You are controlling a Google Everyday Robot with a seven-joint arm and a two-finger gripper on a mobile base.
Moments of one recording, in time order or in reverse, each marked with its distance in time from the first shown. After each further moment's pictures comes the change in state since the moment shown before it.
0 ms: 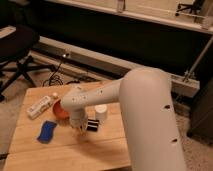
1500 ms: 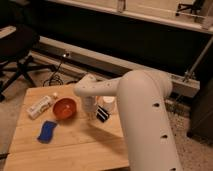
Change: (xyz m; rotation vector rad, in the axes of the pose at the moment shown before) arm -0.067 -0.090 -0.002 0.036 -0.040 0.172
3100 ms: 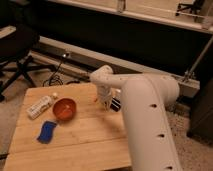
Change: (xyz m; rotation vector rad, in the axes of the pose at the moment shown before) arm -0.050 -0.095 -0.001 0.042 0.006 0.135
